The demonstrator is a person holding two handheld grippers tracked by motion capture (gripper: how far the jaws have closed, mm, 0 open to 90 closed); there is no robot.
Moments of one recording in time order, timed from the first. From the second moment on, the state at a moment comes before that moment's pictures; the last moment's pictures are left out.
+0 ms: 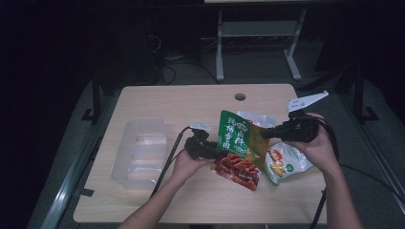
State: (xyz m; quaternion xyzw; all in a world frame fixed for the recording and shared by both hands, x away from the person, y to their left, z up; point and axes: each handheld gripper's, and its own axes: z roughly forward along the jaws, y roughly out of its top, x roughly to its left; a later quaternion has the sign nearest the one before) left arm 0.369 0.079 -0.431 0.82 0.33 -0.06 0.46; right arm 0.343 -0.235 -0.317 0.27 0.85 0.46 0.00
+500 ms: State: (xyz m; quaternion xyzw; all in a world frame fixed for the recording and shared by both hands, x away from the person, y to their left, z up) left arm 0.349 0.079 -0.423 0.84 0.29 -0.01 0.47; right arm 0.342 -0.249 -0.340 0.33 0.81 0.48 0.01
